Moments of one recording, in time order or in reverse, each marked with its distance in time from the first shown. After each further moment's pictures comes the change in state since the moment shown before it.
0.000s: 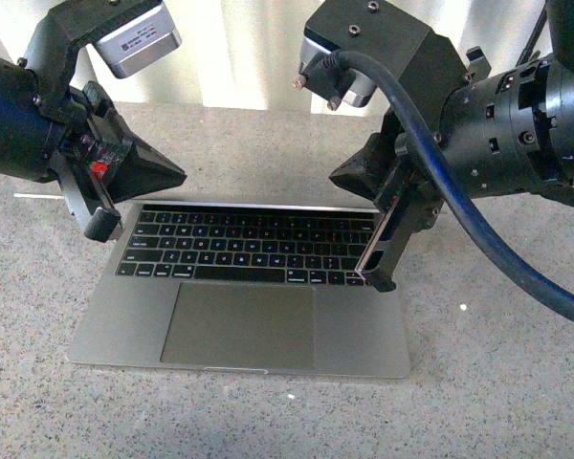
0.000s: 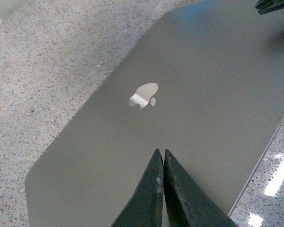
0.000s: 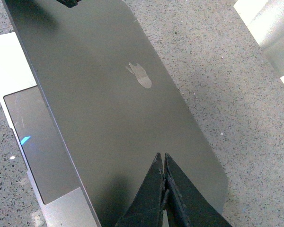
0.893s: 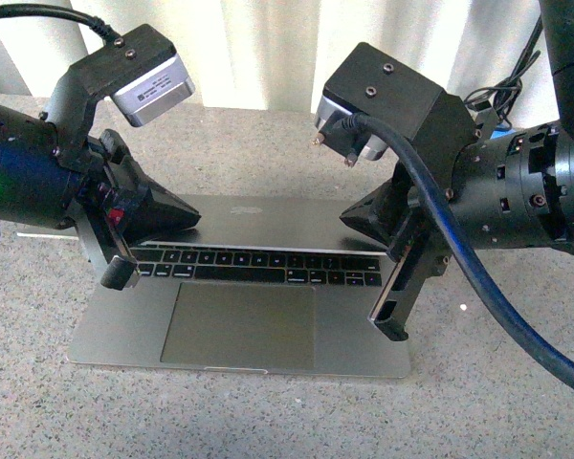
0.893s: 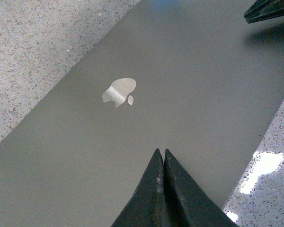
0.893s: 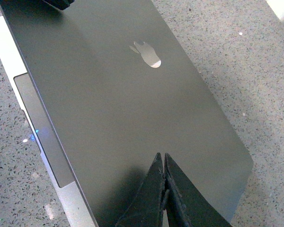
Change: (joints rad) left arm -0.024 0.032 -0.067 0.063 0.031 -0.066; right arm -0.009 0.020 -0.087 0.070 -0.013 0.027
